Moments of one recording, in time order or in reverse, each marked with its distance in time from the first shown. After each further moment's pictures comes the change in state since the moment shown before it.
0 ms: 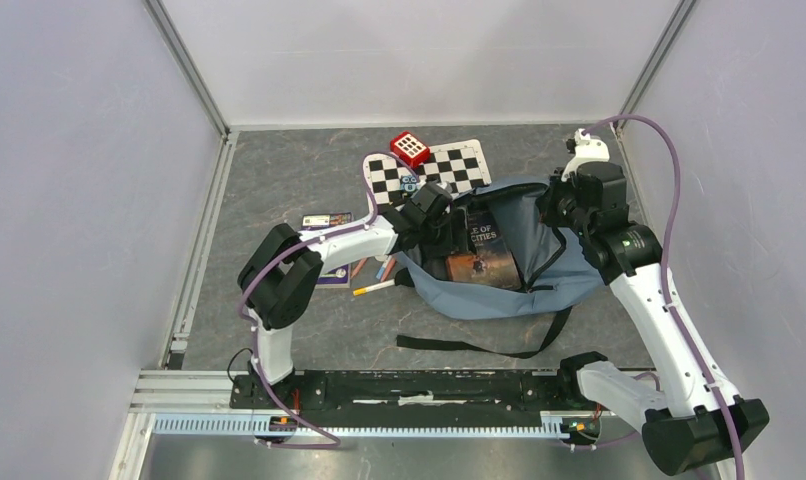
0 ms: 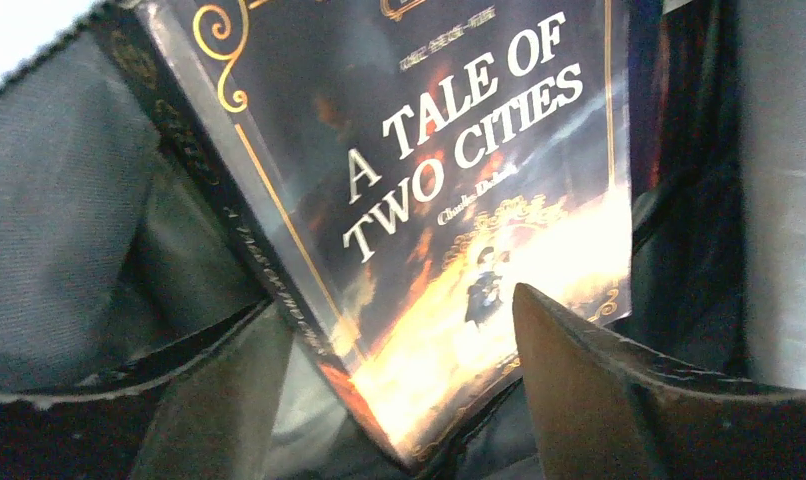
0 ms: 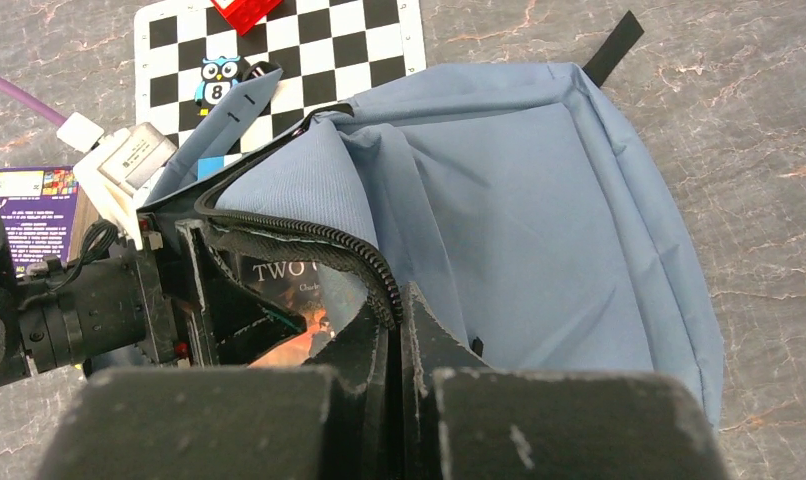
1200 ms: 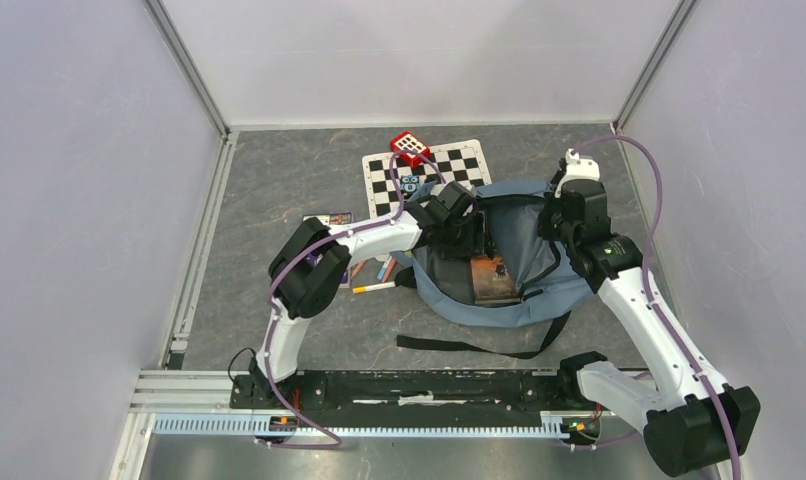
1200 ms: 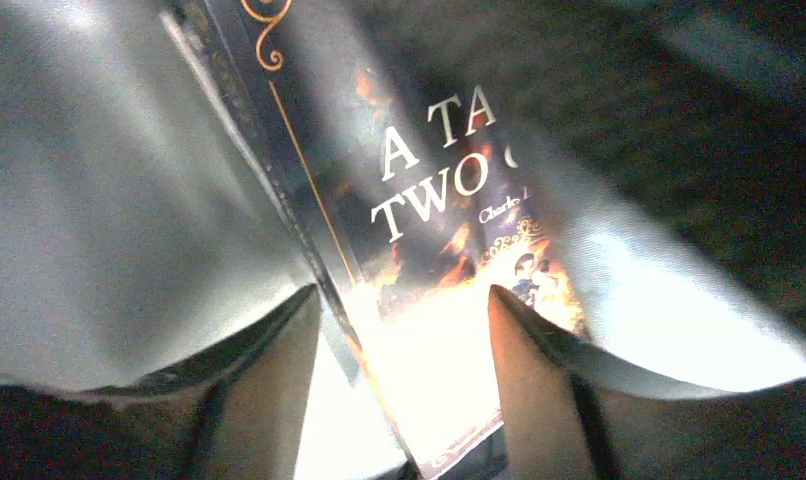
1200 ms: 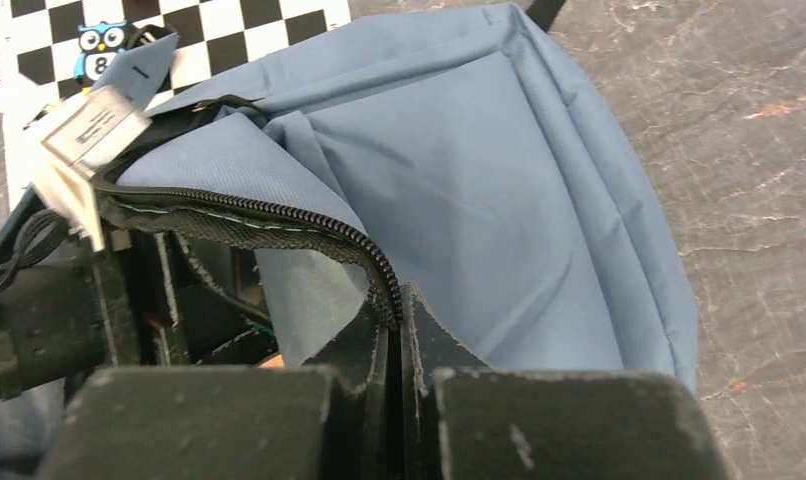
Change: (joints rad) left arm -0.051 0.175 0.204 -0.069 0.082 0.023; right arm 0.017 -0.007 -0.185 0.109 0.113 0.002
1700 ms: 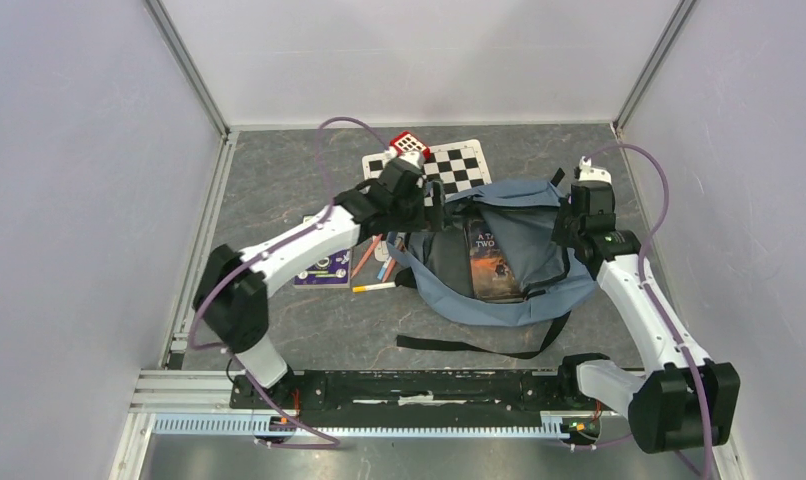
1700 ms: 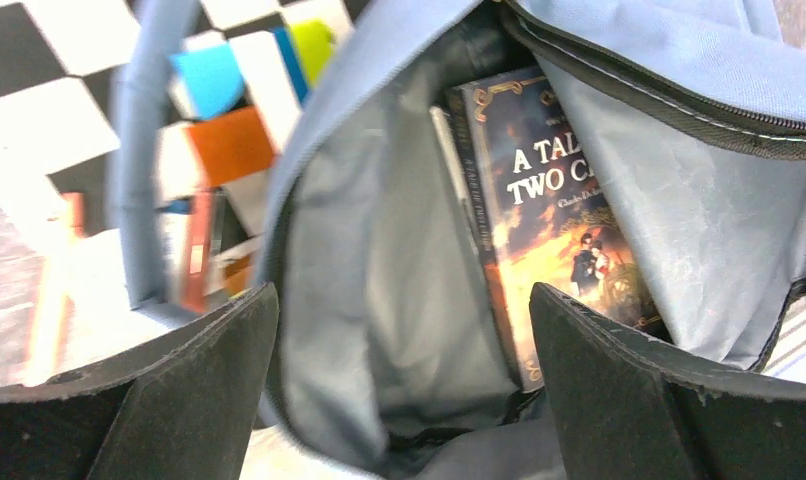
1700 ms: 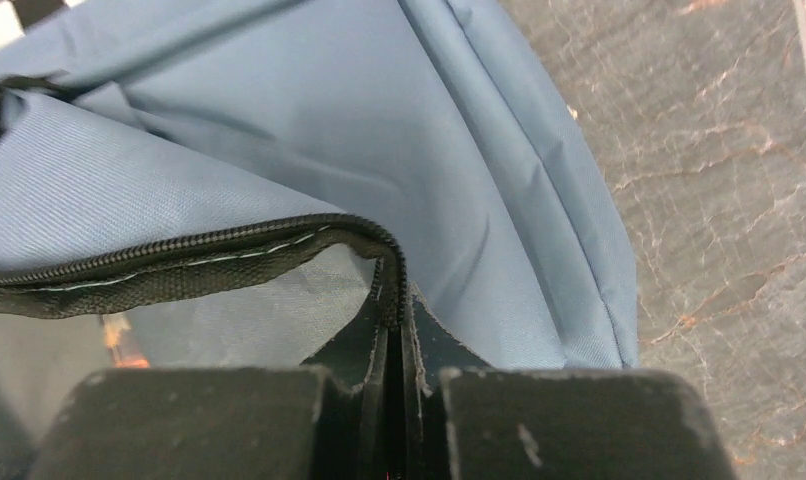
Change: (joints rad) left arm 0.105 -0.371 -0.187 -0.078 -0.244 0.159; right arm -0.142 0.080 -0.042 -0.018 0.018 -0.010
